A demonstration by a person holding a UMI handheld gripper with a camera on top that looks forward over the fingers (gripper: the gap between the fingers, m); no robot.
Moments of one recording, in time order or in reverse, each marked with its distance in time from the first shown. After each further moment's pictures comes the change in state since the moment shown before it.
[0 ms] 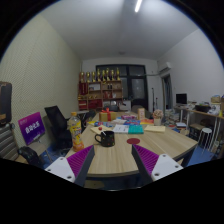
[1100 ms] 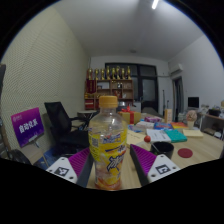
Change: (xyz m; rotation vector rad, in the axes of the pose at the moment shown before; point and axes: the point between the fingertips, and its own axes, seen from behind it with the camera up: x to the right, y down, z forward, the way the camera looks) arm -0.195 0.026 0.298 0.022 -0.043 -0.049
